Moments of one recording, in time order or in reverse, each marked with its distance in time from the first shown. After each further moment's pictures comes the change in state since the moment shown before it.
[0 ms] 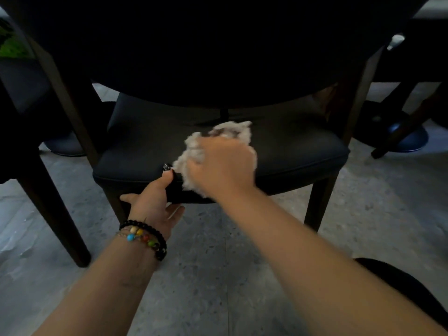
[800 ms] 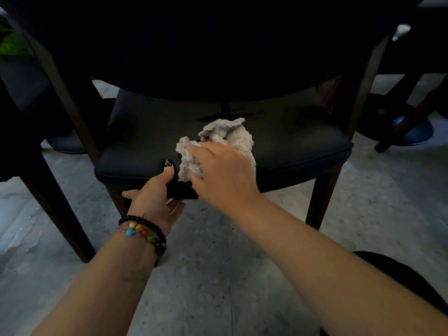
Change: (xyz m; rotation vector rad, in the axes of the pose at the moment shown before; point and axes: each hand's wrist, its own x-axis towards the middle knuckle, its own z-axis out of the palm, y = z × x) left_hand 0.000 0.004 0.001 0.063 -0.014 0.001; right_hand -0.026 0.002 0.000 0.168 0.020 -0.238
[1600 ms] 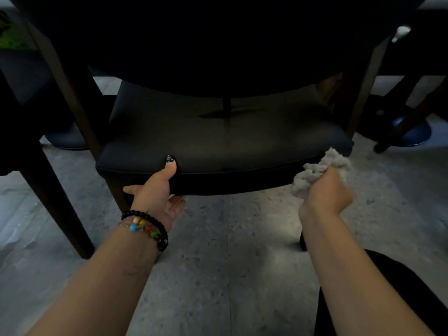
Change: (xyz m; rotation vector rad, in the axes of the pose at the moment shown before) left_hand -0.002 -0.003 -0.002 -0.061 -0.020 0.024; right_hand -0.062 0.104 -0.018 0.996 1.010 1.397
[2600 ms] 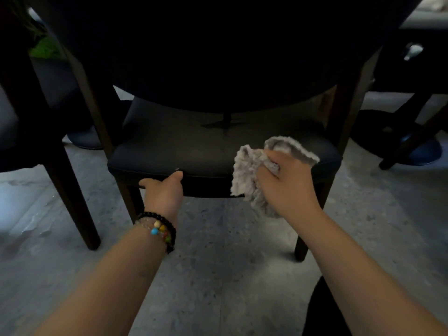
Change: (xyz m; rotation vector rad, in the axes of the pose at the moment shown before) left_hand -0.035 -0.007 0.018 0.229 0.173 0.209; right_hand -0.050 -0.053 -0.003 -0.909 -0.969 -0.745
